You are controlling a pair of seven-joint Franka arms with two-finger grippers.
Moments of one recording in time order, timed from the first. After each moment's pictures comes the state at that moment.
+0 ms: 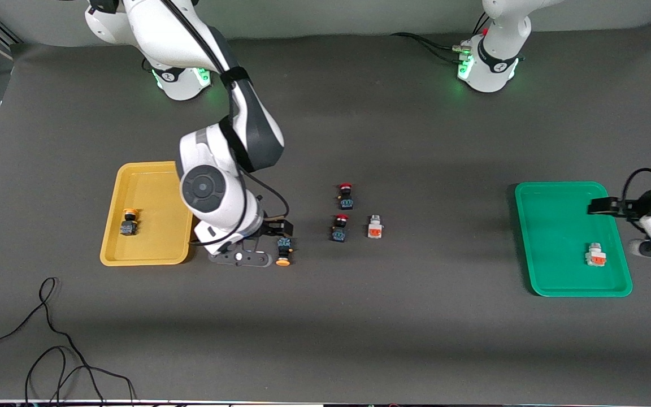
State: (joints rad) left arm 0.29 0.37 -0.29 -1.47 0.08 1.58 0.15; right arm 0.92 0.70 -0.55 -1.35 0.44 1.92 0.44
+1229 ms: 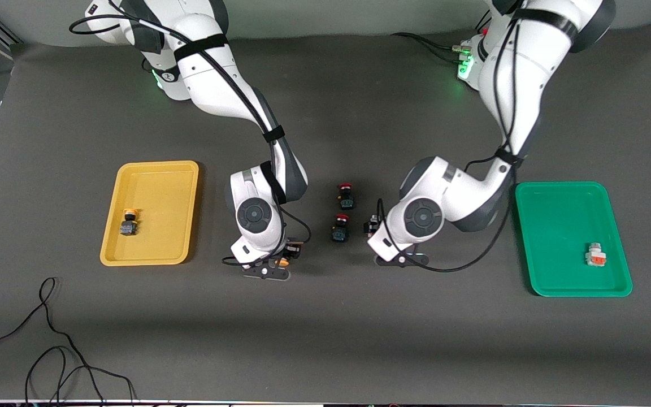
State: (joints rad) left arm -0.28 0.76 -0.33 -1.48 0.08 2.08 -0.59; right arm 0.91 0.94 -0.50 -1.42 0.44 2.24 0.45
